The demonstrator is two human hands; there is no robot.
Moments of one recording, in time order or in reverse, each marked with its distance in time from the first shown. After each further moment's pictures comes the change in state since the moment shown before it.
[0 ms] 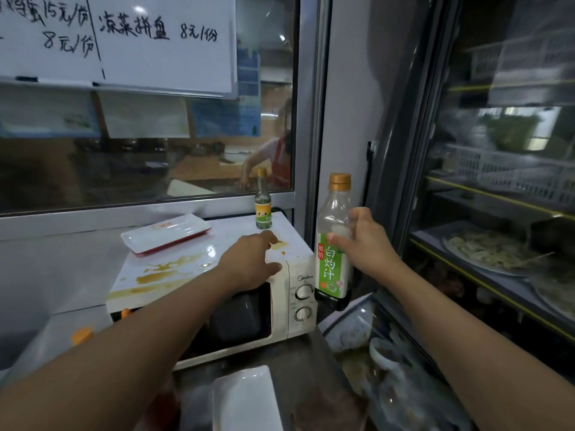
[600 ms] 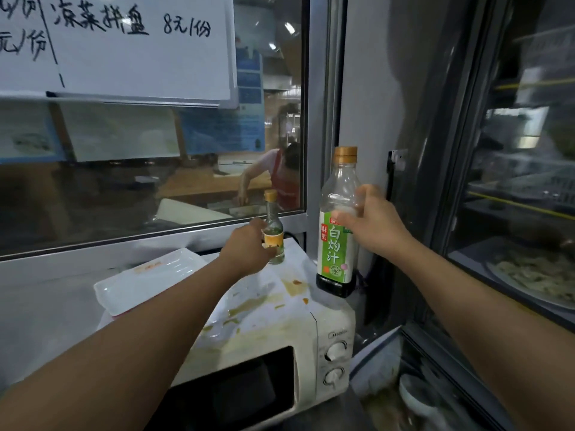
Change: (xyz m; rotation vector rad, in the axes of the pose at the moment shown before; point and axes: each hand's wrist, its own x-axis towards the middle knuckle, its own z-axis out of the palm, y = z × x) left_hand 0.158 -0.083 -0.009 -0.078 0.096 -0.098; right_hand 0.142 -0.027 0.042 -0.008 0.095 -0.012
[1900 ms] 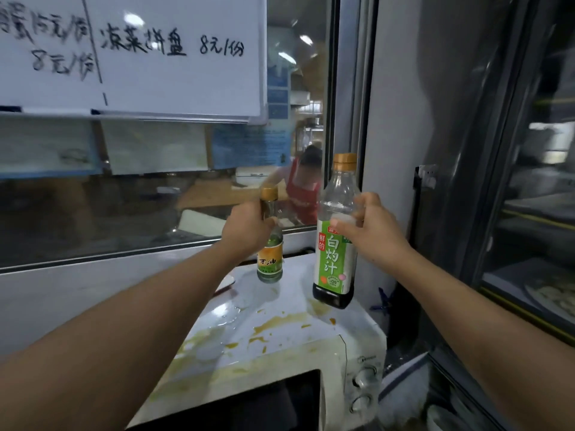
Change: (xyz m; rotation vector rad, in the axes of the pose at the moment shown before) left_hand 0.029 -0.011 -0.055 -0.096 0.247 0.025; right_hand 0.011 -0.030 0.039 0.075 -0.005 -0.084
